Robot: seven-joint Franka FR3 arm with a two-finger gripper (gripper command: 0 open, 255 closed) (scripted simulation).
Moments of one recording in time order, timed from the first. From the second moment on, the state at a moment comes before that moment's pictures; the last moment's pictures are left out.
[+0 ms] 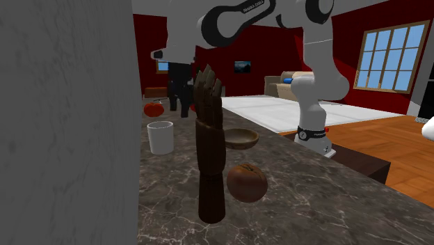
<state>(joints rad) -0.03 0.21 -0.09 -1.83 0.00 2.13 -0.18</state>
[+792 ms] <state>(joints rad) -0.04 0.45 -0.09 -1.68 0.00 2.21 -0.19</state>
